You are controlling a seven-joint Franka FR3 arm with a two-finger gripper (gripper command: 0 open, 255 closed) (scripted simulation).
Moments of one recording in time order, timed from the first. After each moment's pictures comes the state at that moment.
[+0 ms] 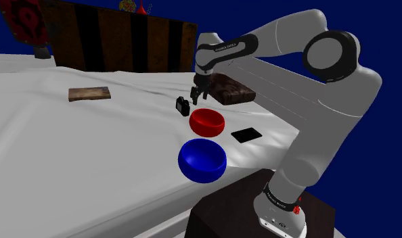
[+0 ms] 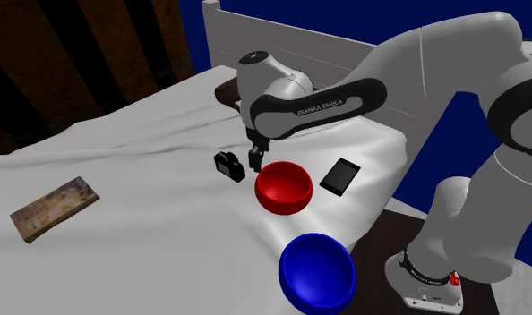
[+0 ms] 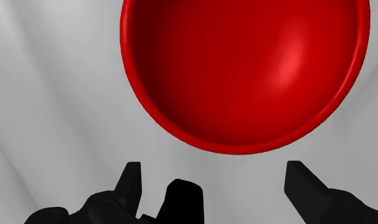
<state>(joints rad) 0.01 0.00 -0.14 -2.04 -0.07 2.03 -0.17</state>
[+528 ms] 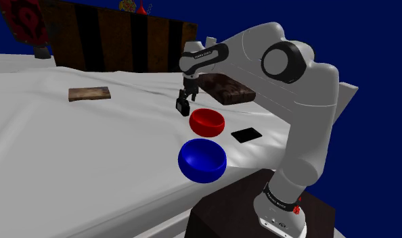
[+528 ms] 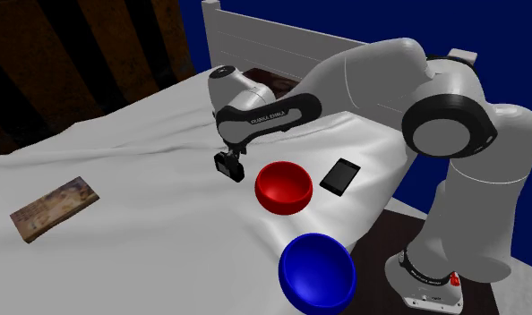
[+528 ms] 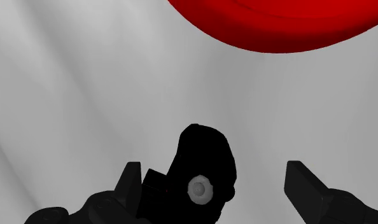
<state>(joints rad) -0.01 0.33 -0.14 -1.75 -0.01 2.05 -0.21</state>
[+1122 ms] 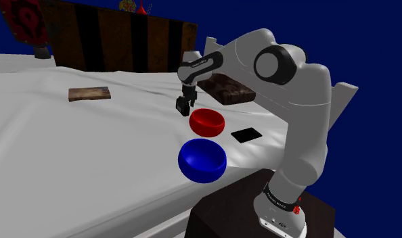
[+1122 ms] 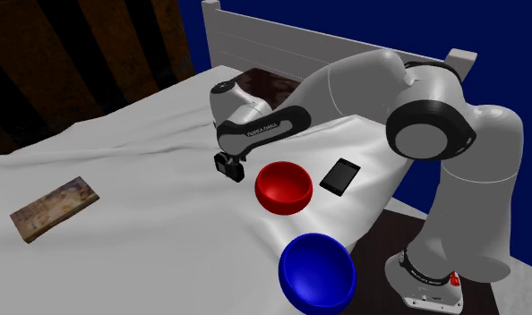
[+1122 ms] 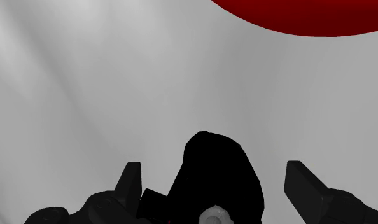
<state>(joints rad) -0.02 0.40 -0.14 -1.76 0.00 2.13 -0.22</state>
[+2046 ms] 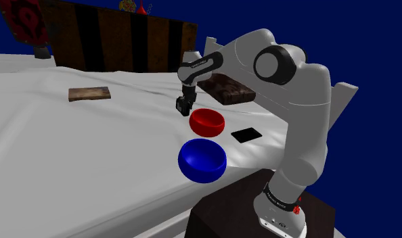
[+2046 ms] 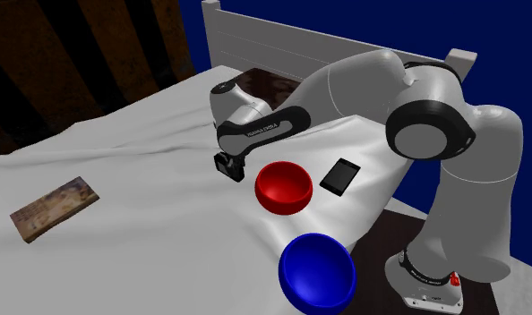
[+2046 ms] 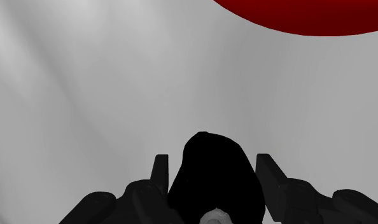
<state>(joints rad) -0.02 0.40 -0.14 -1.76 0.00 2.14 -0.22</state>
